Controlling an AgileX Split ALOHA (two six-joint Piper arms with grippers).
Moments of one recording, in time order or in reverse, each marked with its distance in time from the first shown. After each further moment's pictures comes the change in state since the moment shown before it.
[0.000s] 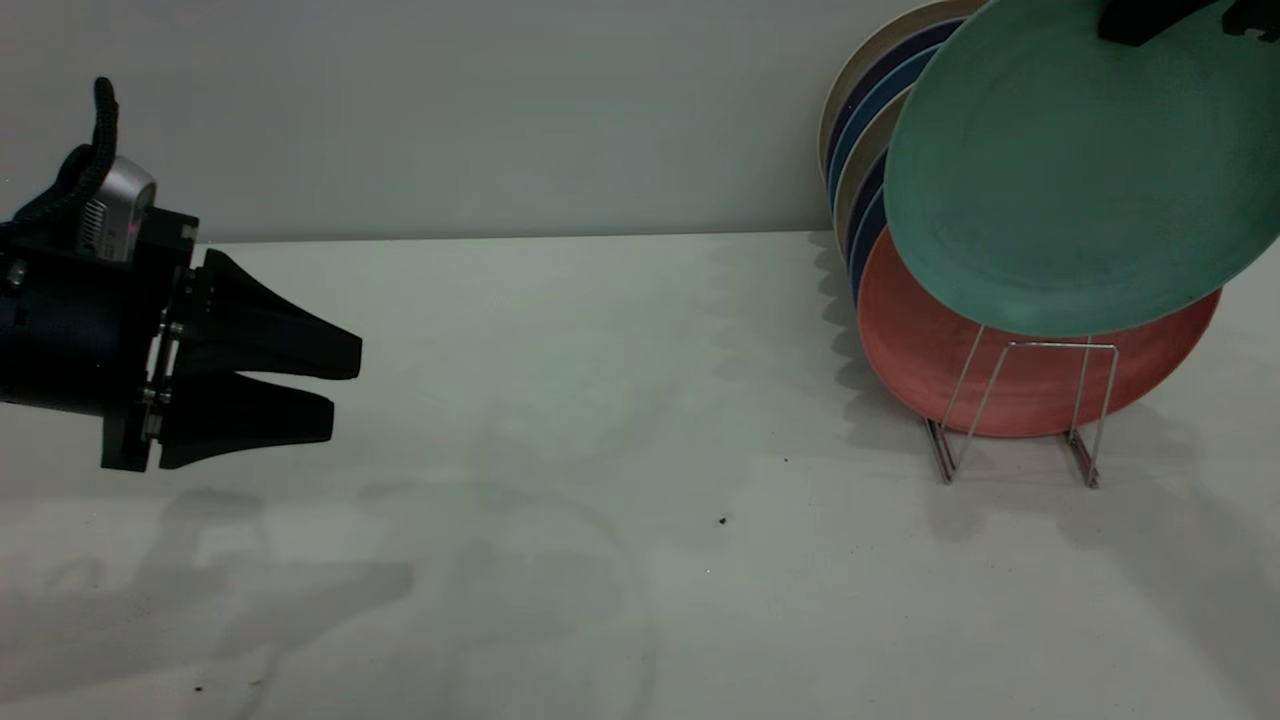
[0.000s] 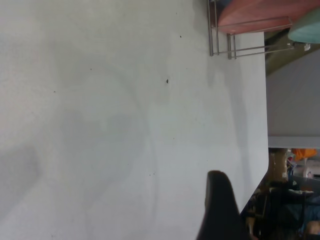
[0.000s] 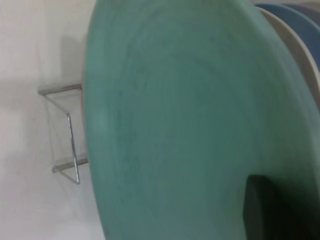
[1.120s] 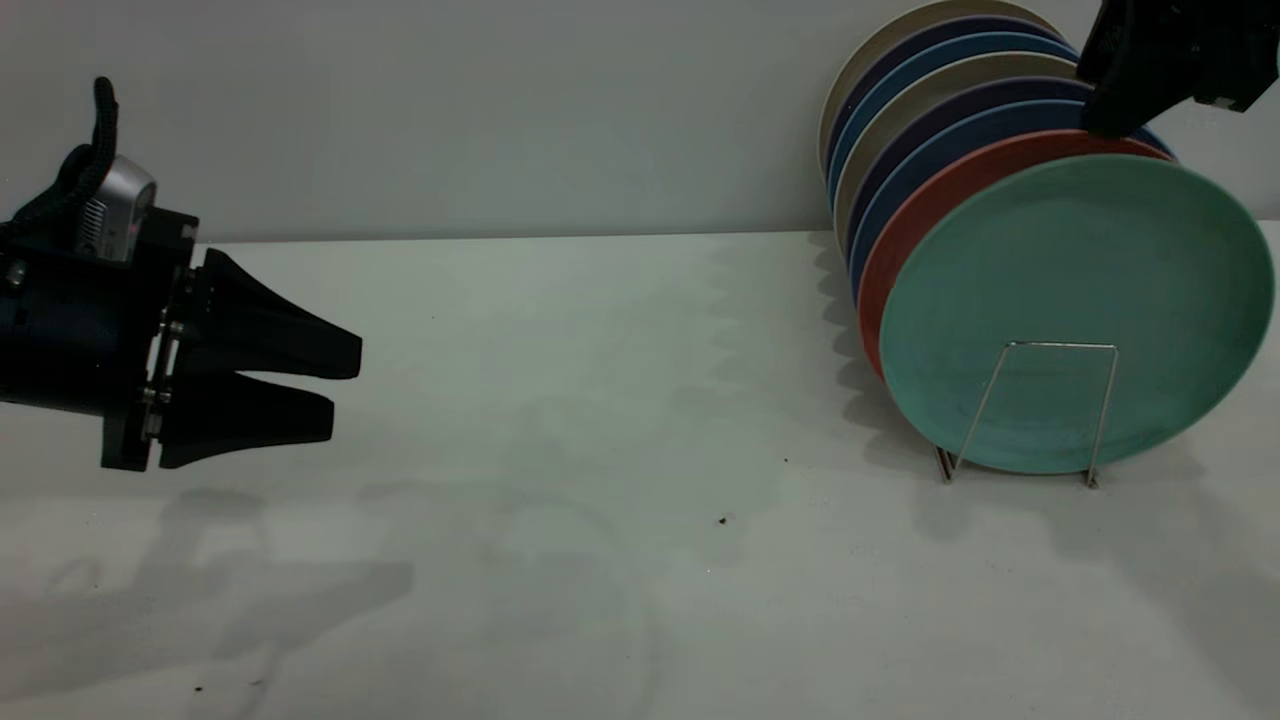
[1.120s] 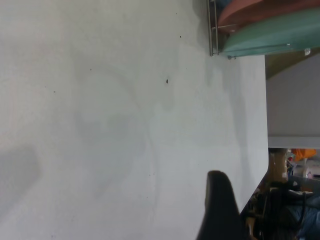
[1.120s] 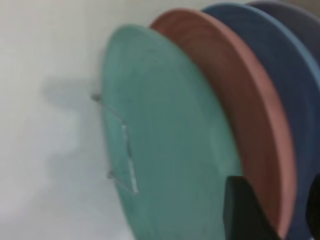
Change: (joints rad) left arm 0.000 0.000 0.000 0.000 0.000 0.000; right arm 0.000 0.066 0.000 0.052 0.073 0.020
